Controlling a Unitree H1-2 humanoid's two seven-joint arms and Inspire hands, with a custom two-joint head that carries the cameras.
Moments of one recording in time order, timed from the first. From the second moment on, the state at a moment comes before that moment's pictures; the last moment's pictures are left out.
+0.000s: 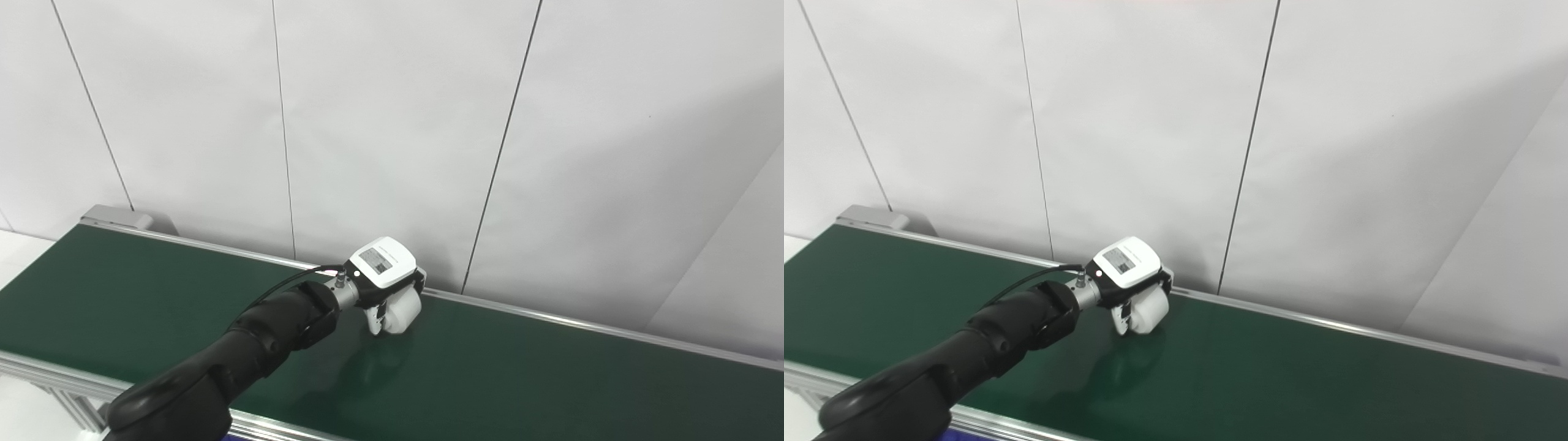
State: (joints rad) left arm -0.88 0.23 -0.75 1.07 1.03 -0.34 0.40; right arm 0.40 -0.11 0.40 0.07 -0.09 -0.42 -0.05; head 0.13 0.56
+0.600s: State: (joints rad) left arm -0.81 0.26 -0.71 0.86 0.98 -0.32 0.27; right arm 0.40 -0.11 0.41 0.06 -0.10 -0.42 -0.05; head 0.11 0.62
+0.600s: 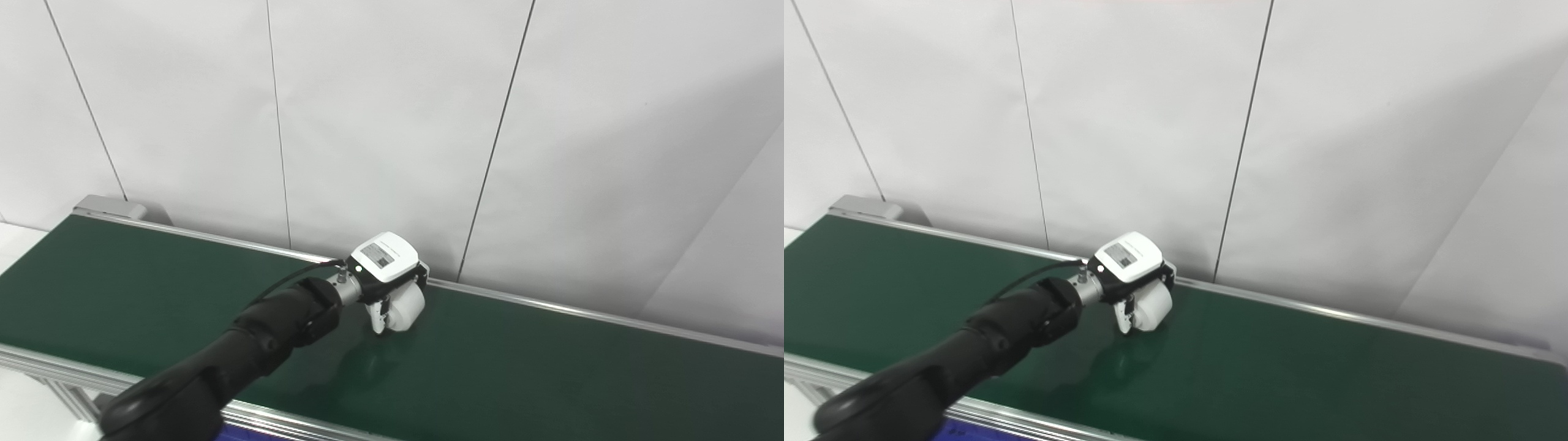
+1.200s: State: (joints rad) left arm -0.44 0.48 -0.38 -0.16 0.79 -0.21 -0.22; right arm 0.41 -0.12 0.33 -0.04 -0.05 -0.42 0.03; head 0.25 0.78
